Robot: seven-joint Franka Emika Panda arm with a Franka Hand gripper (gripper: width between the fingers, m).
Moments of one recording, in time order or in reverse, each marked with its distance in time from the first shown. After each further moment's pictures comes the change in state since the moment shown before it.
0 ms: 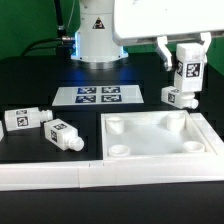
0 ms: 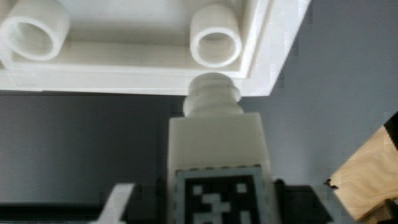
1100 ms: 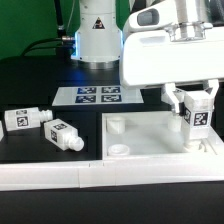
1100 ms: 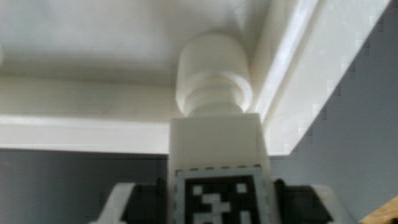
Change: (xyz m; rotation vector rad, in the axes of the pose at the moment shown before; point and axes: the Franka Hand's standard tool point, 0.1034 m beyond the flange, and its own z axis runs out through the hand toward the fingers) arm -0.012 -0.004 0.058 -0.008 -0.029 -0.010
